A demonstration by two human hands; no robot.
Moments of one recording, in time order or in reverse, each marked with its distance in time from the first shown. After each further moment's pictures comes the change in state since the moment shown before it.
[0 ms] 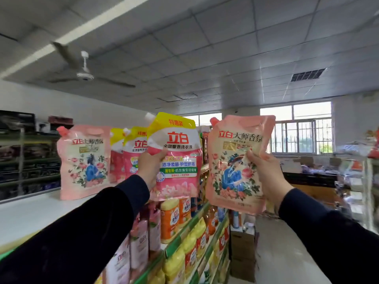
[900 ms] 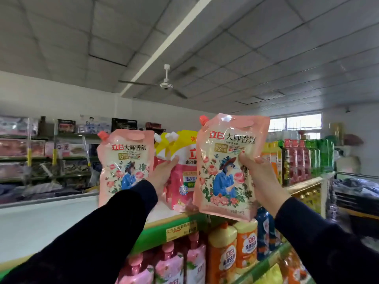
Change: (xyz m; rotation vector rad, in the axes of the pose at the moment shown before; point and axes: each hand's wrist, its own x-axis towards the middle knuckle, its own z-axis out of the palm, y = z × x) left_hand 0.153 -0.047 -0.074 0.268 0.252 -0.112; right_hand 0.191 0.113 0.189 0.294 -0.500 0.026
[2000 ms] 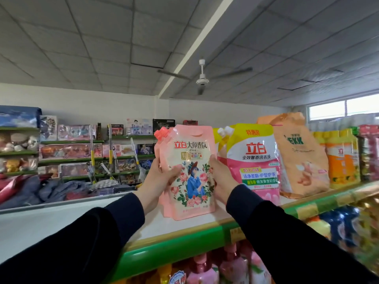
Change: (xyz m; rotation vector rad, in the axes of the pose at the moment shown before) left_hand -0.063 0.002 -0.164 -0.027 0.086 0.215; right_hand 0.018 0.099 0.253 0.144 -0.230 0.409
